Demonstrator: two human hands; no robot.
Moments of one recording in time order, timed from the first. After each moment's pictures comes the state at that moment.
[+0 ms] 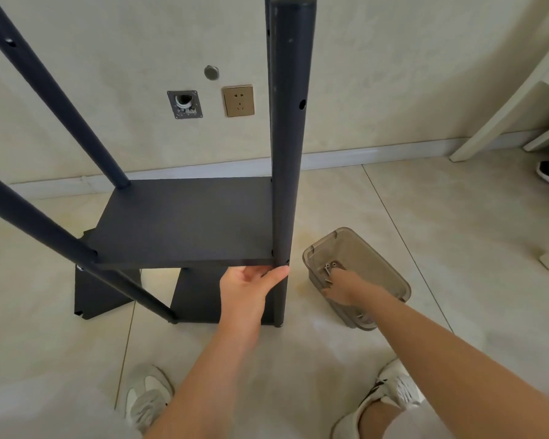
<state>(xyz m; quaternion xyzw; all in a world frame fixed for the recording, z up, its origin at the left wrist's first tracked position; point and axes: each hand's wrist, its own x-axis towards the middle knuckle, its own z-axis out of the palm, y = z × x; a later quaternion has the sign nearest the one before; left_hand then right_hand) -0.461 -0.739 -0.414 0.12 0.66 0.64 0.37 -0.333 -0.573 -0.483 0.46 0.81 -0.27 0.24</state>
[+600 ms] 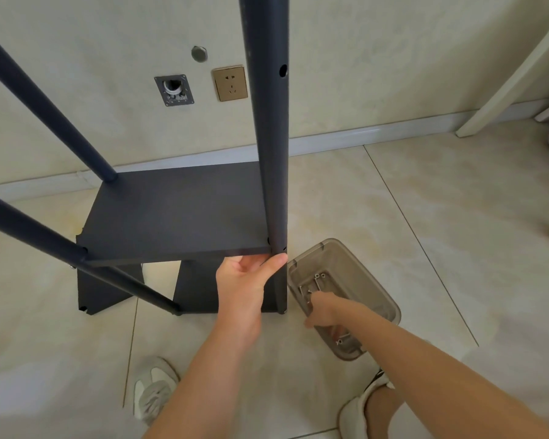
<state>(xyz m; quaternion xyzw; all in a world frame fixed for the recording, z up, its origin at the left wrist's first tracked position) -0.455 -0.738 -0.407 0.10 0.62 0.68 0.37 -0.344 -0.623 -0.541 0.41 0.78 -0.35 0.32</state>
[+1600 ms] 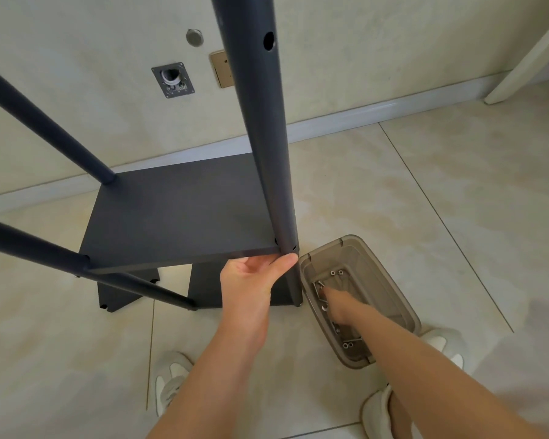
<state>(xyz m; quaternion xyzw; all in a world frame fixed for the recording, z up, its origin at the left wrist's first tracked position) -0.457 -0.742 -0.410 0.11 0.64 0.66 0.38 -0.342 -0.627 -0.601 0.44 0.76 -0.39 0.27</state>
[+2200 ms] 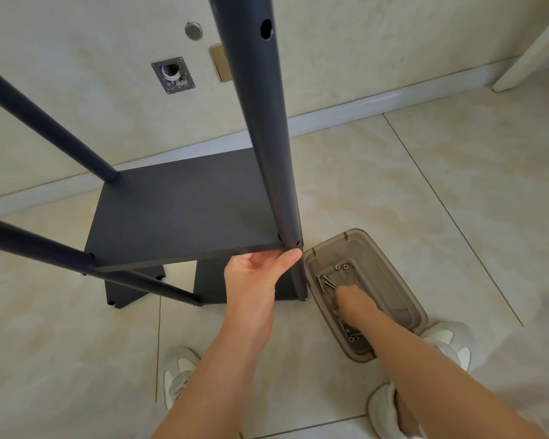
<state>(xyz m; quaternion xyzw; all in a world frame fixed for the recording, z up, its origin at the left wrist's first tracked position) -0.456 -0.742 -0.407 0.10 0.63 0.66 0.39 -0.330 -0.633 -0.607 0.46 0.81 -0.27 0.26</state>
